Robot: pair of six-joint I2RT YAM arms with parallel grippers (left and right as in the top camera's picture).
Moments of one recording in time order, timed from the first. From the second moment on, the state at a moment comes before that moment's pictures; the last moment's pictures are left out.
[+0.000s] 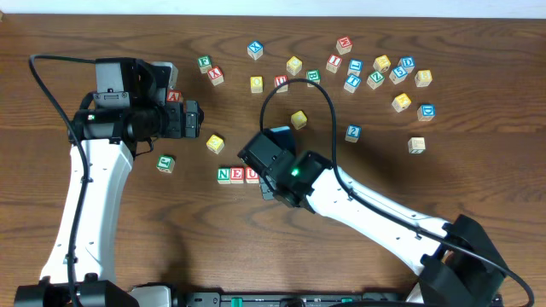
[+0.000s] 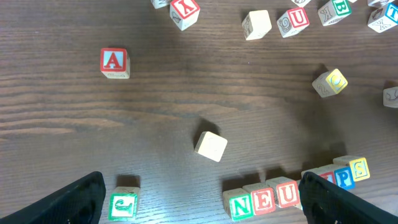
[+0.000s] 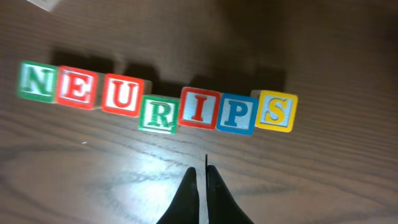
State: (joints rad) left arm 0.05 1.45 1.25 -0.81 0.29 0.07; right arm 0.90 1.72 1.25 -0.78 0.23 0.65
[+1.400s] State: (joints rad) left arm 0.05 1.45 1.25 -0.81 0.29 0.07; right arm 1.04 1.78 1.04 -0.45 0.22 0.64
